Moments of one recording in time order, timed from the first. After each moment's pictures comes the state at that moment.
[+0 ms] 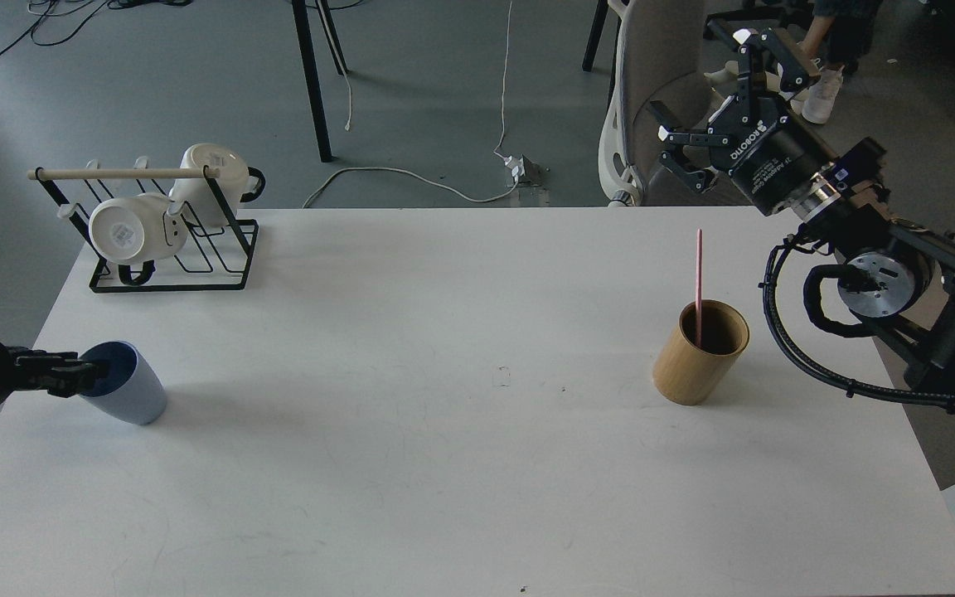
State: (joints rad) left arm -0.85 0.96 0.11 -0.83 1.54 -0.16 -0.49; right arm 0.91 -0.48 0.42 0.90 -0.04 0.49 0.49
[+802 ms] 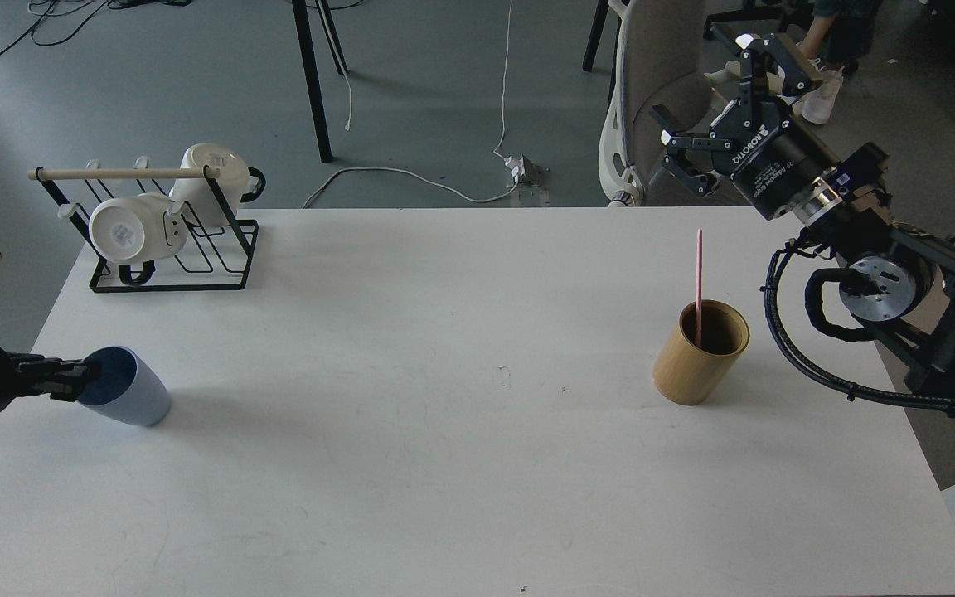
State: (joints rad) left arm -0.83 0.96 0.11 -0.83 1.54 -0.14 -0.49; right arm 0.89 -0.49 0.42 0.89 -0.04 0.49 0.49
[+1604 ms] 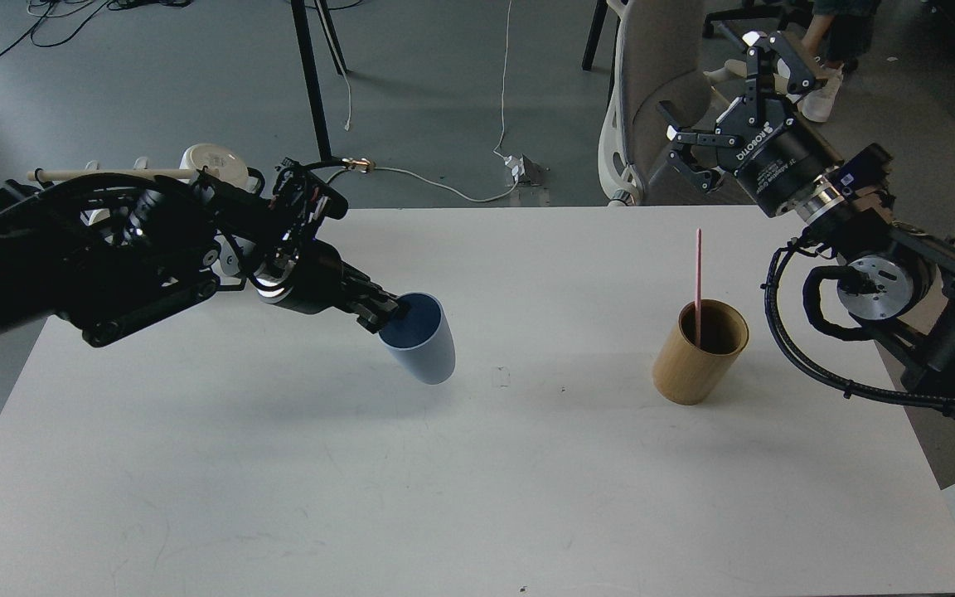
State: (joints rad) left arm -1.24 0.36 0.11 -0.93 1.68 -0.46 -0.49; right arm 0.89 -0.47 0.45 0.87 -0.04 0.46 0.49
